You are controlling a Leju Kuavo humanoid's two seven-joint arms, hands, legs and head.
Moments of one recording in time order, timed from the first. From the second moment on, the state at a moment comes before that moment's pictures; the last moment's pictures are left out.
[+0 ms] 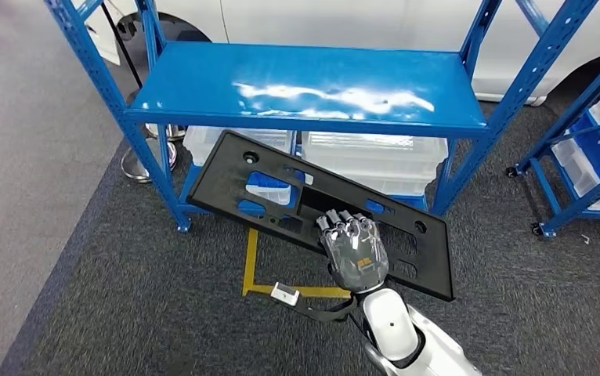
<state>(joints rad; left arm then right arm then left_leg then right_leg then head) -0.12 -0.21 0.87 -0.22 -1.18 0.25 -0.27 -0.38 -0.14 0.84 -1.47 1.56 -0.43 0.27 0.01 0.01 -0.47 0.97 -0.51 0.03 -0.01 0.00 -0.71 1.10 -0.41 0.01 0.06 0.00</state>
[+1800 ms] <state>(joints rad) -0.10 -0.21 0.87 -0.22 -1.17 0.25 -0.28 -0.13 -0.07 0.56 -1.57 1.47 -0.65 0.19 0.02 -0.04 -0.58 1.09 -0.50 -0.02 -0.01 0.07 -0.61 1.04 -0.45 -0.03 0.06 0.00</state>
